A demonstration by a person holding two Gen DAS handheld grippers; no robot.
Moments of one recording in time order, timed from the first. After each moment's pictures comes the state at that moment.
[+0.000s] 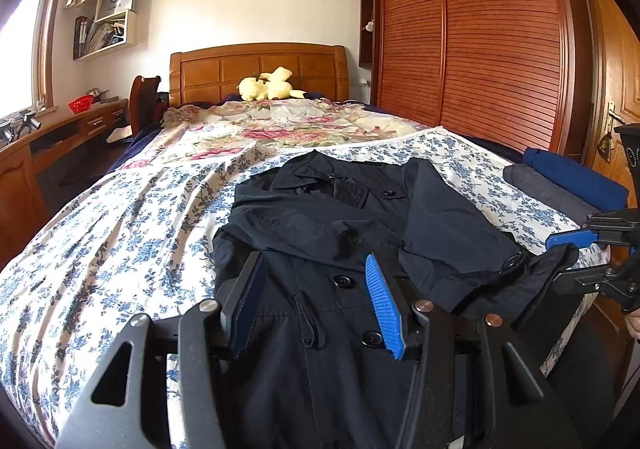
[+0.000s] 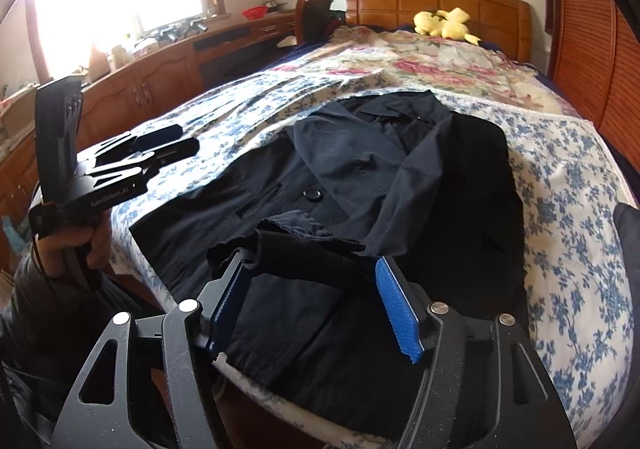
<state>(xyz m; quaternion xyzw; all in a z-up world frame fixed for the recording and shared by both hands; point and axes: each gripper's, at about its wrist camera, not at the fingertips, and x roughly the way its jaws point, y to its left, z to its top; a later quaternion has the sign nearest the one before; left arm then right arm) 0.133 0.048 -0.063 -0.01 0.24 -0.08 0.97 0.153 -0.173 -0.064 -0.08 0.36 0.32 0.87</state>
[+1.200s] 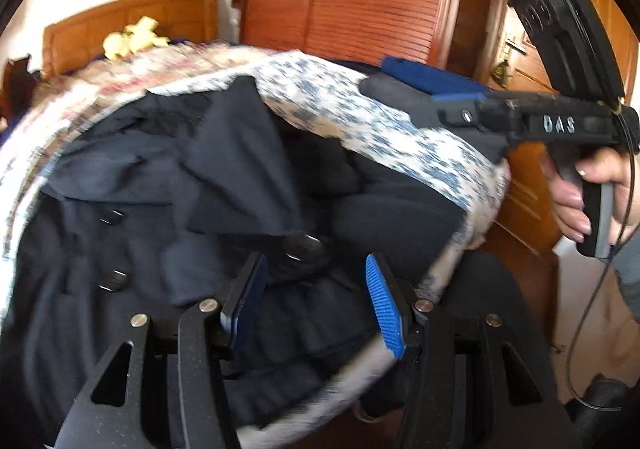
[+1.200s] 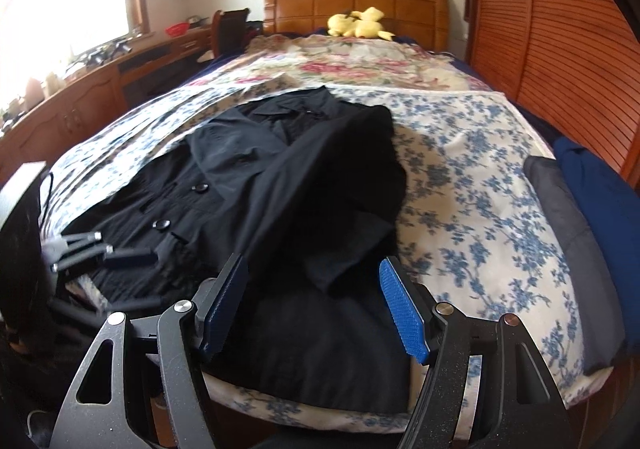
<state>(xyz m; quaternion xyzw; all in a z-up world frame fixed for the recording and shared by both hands) 0.107 -0.119 -0.112 0.02 0.35 -0.30 0.89 0.152 -0.281 -0.065 -0.06 0.35 0.19 0.91</state>
